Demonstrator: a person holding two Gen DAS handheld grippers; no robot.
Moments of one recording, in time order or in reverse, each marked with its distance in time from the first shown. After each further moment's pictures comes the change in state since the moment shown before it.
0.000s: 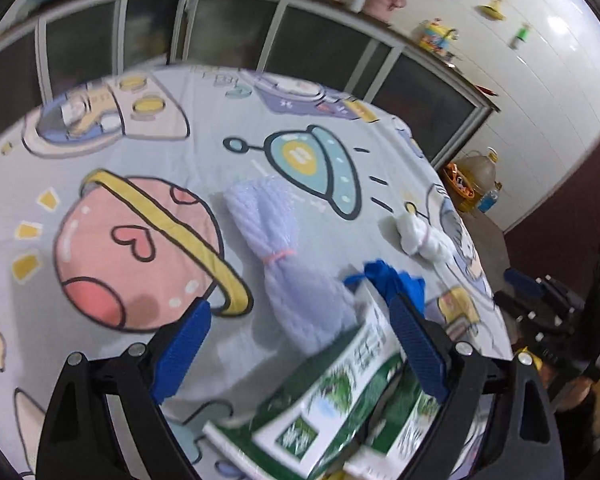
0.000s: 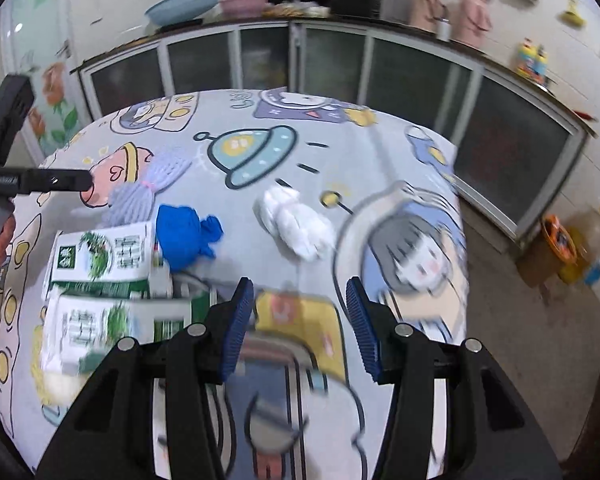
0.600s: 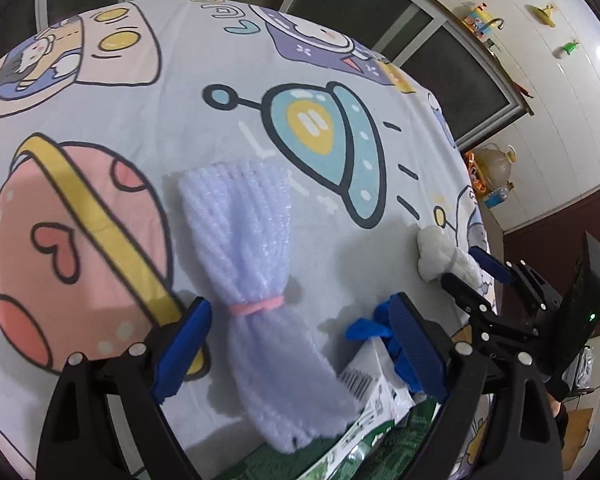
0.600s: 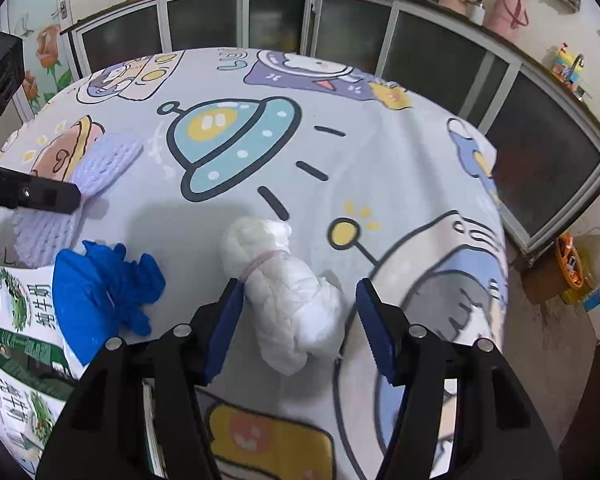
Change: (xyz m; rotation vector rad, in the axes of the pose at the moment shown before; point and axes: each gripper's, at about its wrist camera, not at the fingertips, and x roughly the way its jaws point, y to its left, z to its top) left arm 0.082 -0.003 0.034 -0.118 0.183 -0.003; right arm 0.111 -0.005 0.047 -0.065 0.131 -0.002
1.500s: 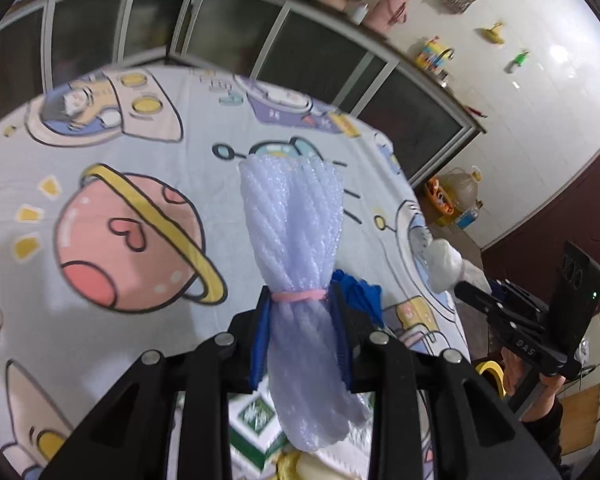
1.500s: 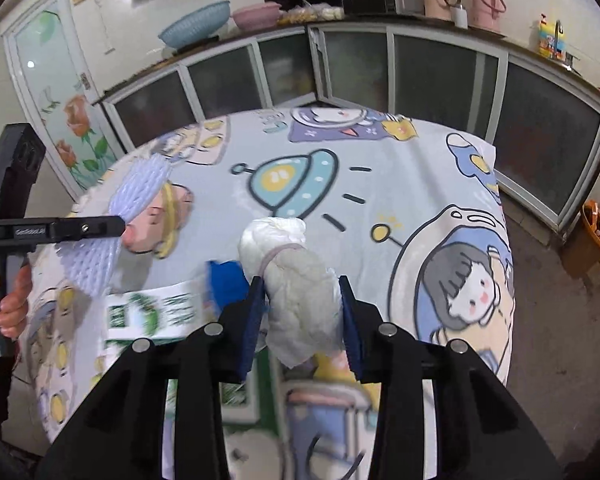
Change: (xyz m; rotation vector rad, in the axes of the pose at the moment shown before) left arm -0.122 -0.002 -0.068 0.081 -0.222 -0.074; right arm -0.123 0.014 -0.031 0.159 -0.162 0.180
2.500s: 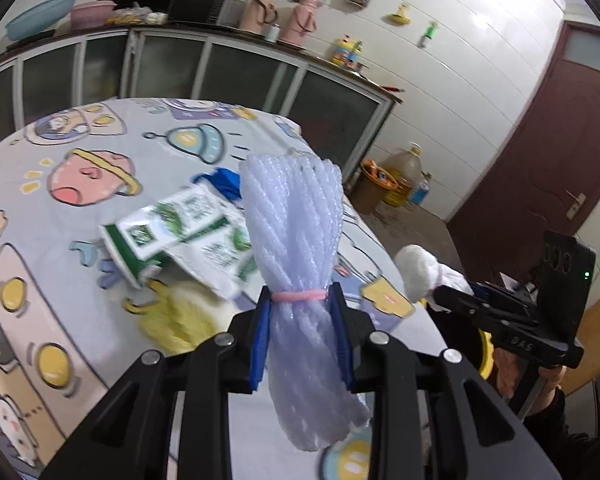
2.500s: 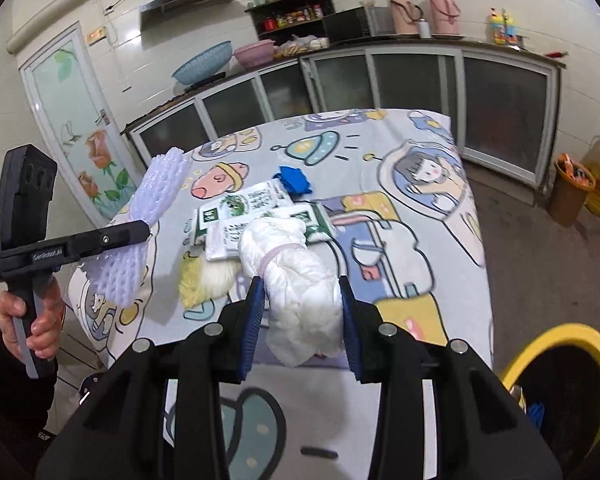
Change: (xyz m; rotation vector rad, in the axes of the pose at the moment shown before) left arm -0.092 -0.117 -0.190 0.214 -0.093 -0.094; right arm -0.171 0.042 -0.181 0.113 -0.123 0.014
